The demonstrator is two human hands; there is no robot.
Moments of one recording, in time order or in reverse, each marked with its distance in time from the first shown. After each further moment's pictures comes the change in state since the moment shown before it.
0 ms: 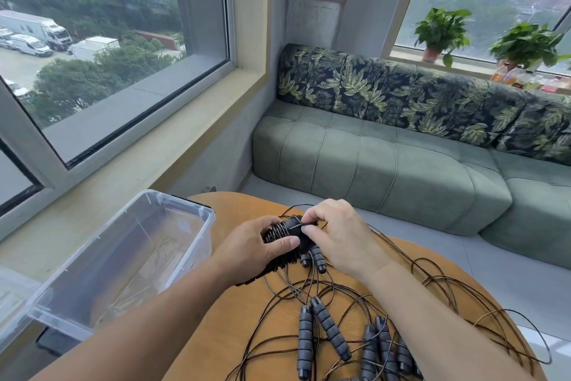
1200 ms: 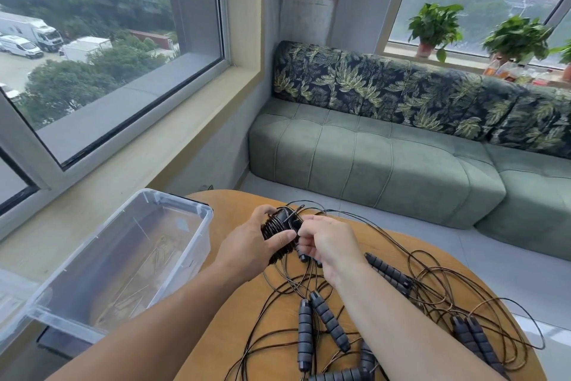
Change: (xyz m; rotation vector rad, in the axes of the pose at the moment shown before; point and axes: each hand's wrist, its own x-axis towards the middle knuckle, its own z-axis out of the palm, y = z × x) left_hand 0.005 -0.016 0.019 0.090 0.119 -0.085; right_hand -0.008 -0.020 0.033 1.083 0.132 0.769
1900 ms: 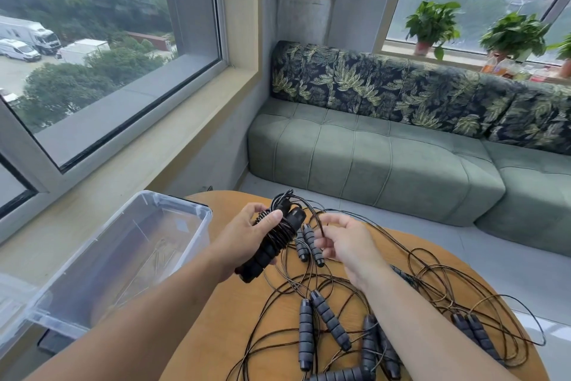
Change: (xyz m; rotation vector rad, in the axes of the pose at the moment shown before) left_hand -0.003 0.020 -0.023 -0.504 -0.178 -0.202; right_hand 0.014 0.007 -0.035 -0.139 -0.034 -0.070
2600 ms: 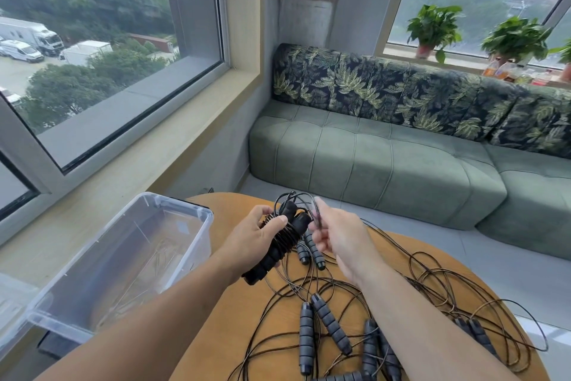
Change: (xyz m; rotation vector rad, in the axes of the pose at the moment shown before) left_hand 0.007 -0.005 0.008 0.050 0.011 0.045; right_hand -0.007 -0.023 0.012 -0.036 -0.083 -0.077
